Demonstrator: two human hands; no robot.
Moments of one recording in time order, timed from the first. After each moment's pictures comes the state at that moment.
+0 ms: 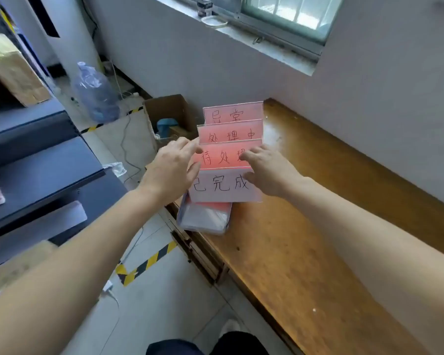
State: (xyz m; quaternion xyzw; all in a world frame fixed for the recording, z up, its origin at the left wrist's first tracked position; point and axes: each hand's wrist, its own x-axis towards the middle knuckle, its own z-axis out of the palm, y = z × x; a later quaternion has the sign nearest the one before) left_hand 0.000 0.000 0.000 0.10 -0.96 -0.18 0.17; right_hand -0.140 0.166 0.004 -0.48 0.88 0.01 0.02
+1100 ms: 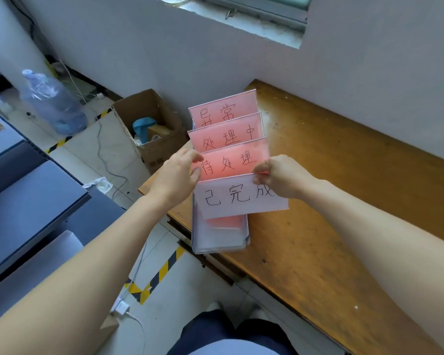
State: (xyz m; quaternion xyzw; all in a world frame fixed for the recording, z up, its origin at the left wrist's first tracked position) left_hand -0.076 -0.068 -0.049 0.09 -0.95 -0.28 0.07; right_hand -0.167 0.144 -0.023 -0.30 0.93 -0.14 0.18
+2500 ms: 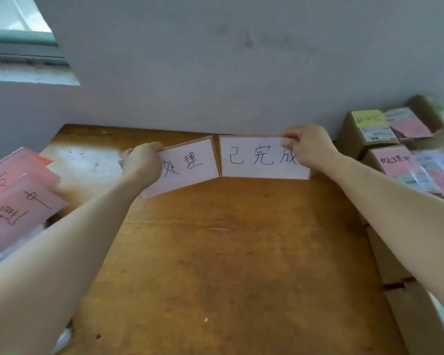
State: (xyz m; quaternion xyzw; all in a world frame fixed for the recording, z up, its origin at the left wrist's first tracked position) left_hand -0.274 0.270 -0.025 0.00 -0.98 -0.21 0.00; right_hand -0.217 0.589 0.022 0.09 0.98 -0.20 -0.03
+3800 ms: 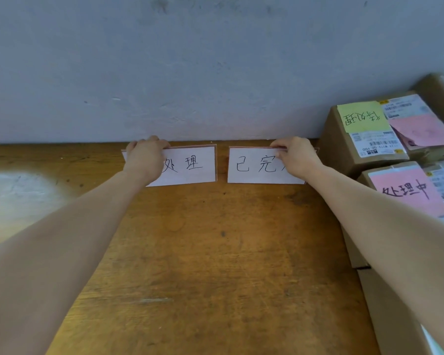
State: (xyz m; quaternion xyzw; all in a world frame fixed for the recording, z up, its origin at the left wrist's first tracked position) left_hand -0.439 0.455 -0.122 -0.15 -0.99 -0.05 -0.03; right_hand -0.336 0.753 -0.096 0.15 0.96 -0.23 0.04
